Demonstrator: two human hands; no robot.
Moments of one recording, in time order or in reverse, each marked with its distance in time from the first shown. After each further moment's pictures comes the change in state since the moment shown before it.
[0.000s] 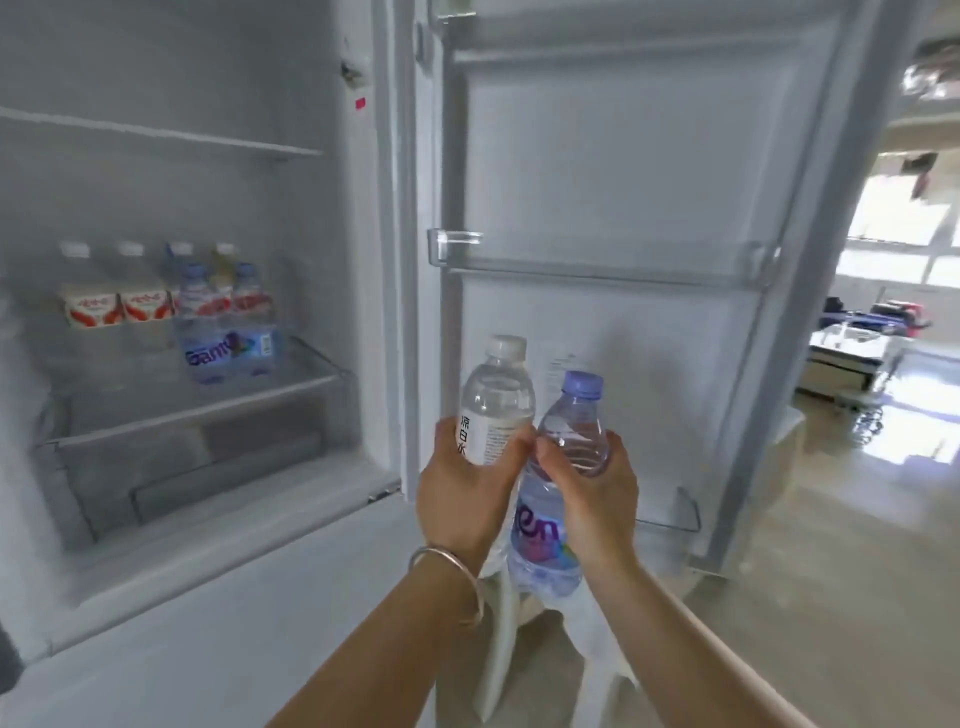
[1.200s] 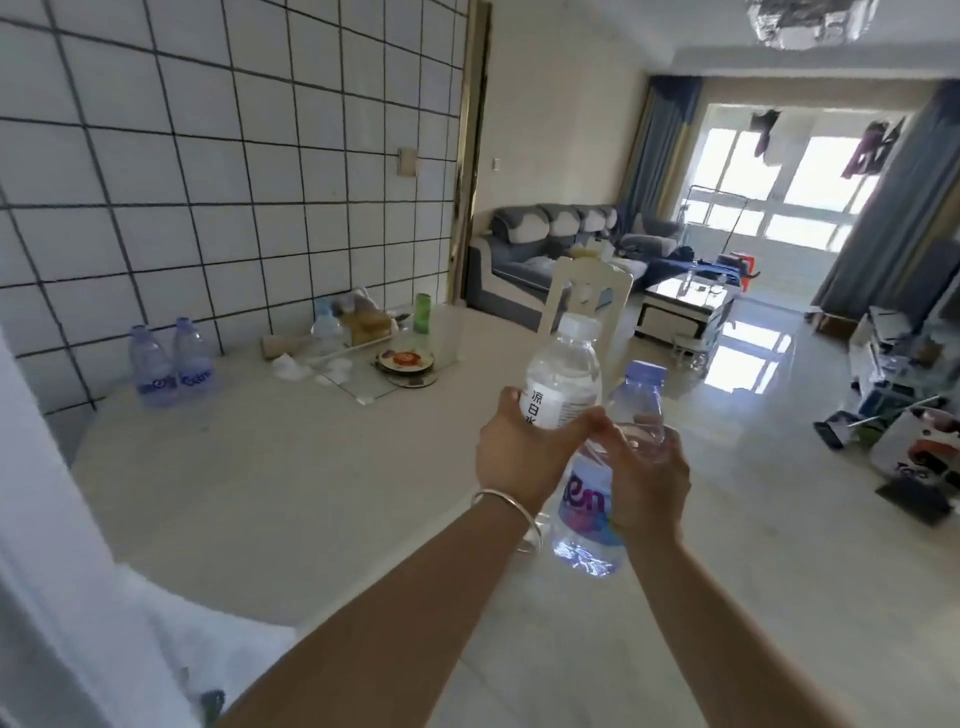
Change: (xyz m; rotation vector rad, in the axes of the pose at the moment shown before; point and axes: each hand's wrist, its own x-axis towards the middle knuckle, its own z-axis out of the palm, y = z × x) left_hand 0.004 0.036 0.677 -0.028 -0.376 -0.103; right_hand 0.420 0.217 -0.460 -0.272 0.361 0.137
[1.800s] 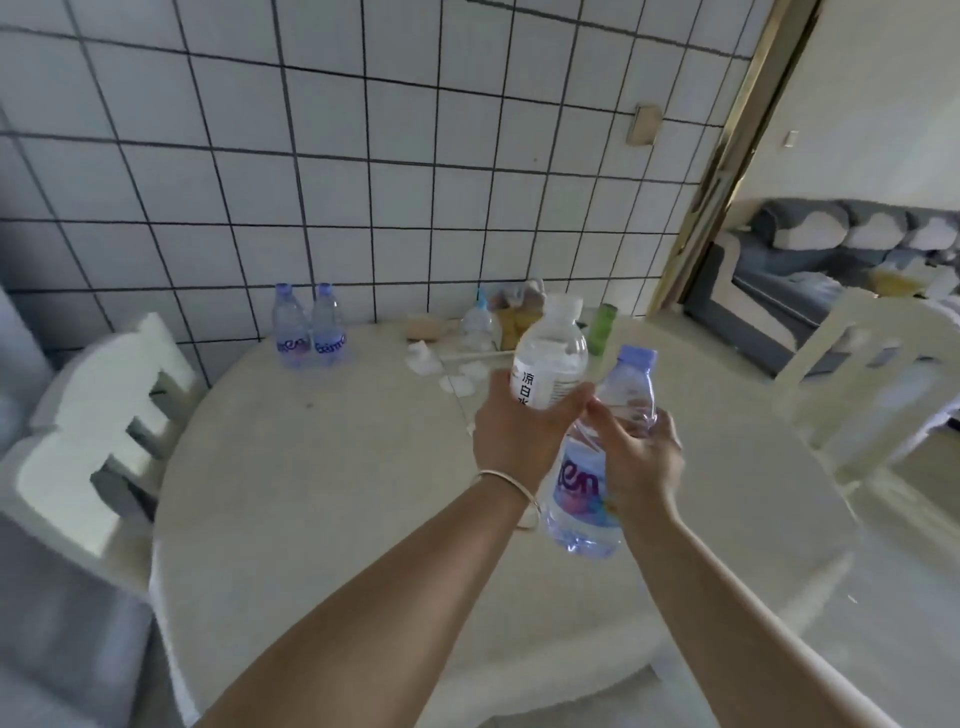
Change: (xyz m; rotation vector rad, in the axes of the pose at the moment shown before) left_hand 0.315 -0.100 0.007 0.013 0.561 -0.226; right_hand 0.234 0.056 0.305 0.126 -0.608 0.054
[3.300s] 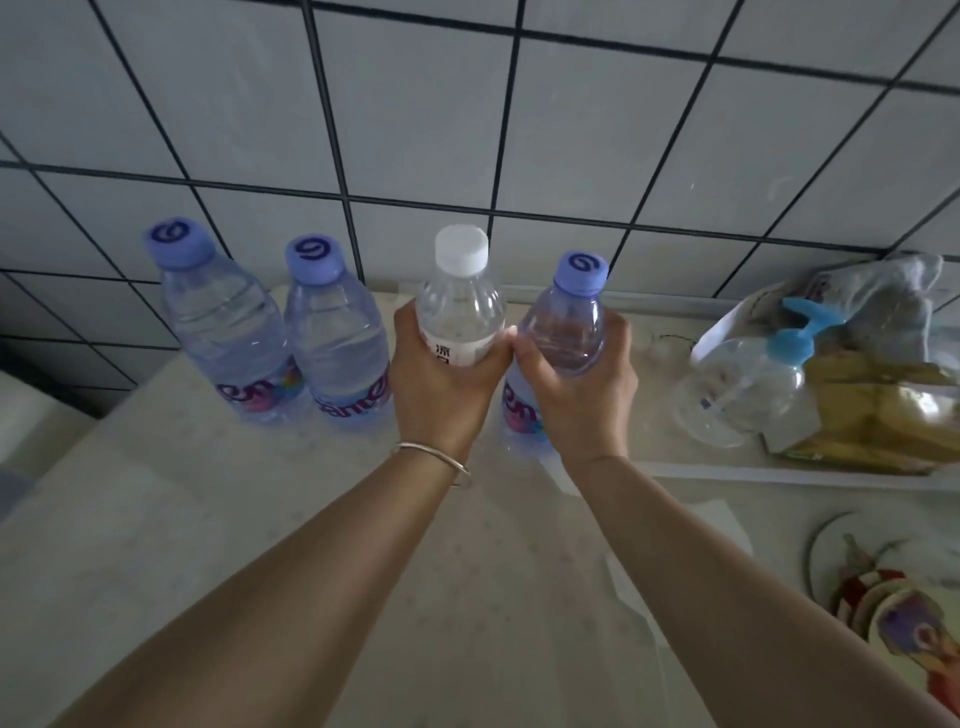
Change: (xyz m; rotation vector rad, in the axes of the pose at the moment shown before) left_hand 0.561 -0.281 -0.058 0.070 0.555 0.023; right_hand 0.323 0.179 0.545 -0.071 -0.462 -0.151
